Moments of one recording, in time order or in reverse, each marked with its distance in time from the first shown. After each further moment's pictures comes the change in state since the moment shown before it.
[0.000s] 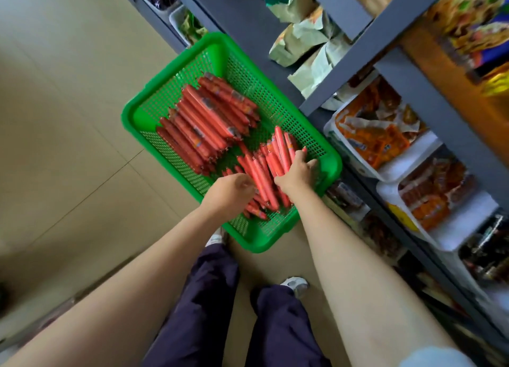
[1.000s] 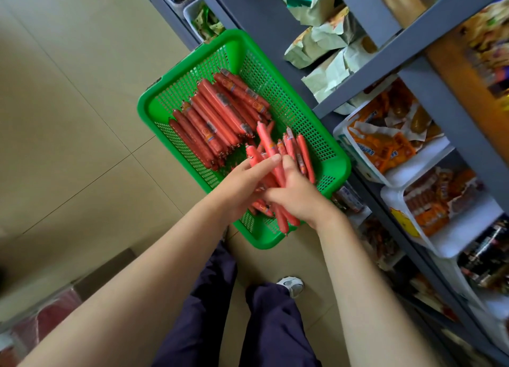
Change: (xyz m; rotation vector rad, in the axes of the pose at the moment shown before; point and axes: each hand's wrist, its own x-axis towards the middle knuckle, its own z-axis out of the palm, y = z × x) left_hand -0.010 0.008 -0.010 -1.238 -0.278 -0.026; right_hand -0.091 -0.017 -0.049 0.592 -0.480 -0.414
